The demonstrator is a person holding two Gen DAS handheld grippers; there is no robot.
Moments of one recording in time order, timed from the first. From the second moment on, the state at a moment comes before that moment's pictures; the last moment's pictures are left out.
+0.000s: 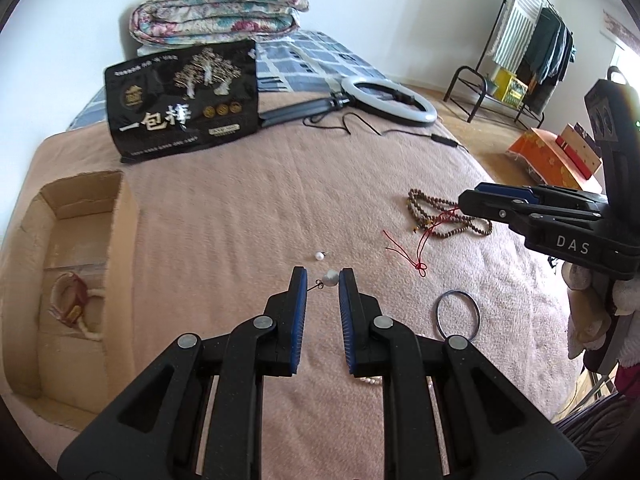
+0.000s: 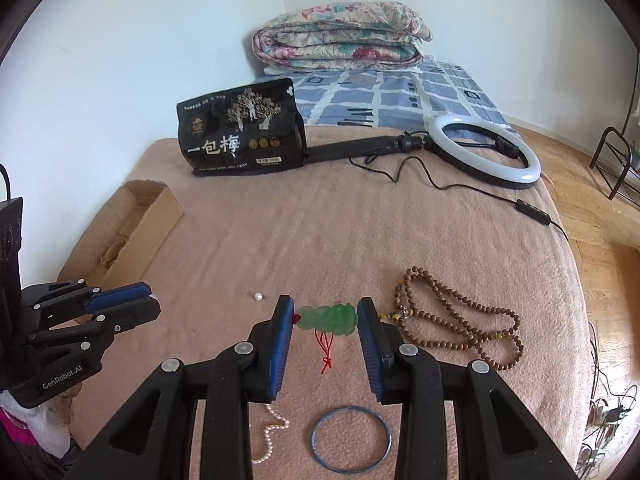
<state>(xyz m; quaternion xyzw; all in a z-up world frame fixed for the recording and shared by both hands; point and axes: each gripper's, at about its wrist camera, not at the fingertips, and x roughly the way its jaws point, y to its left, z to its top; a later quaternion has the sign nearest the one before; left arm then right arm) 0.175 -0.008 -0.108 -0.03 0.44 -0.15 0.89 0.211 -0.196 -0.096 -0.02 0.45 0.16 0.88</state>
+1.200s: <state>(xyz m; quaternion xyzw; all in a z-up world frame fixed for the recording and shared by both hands) 0.133 0.184 -0.068 -0.09 0.38 -0.01 0.92 0.200 -0.025 -0.015 -0.03 0.38 0.29 0.88</state>
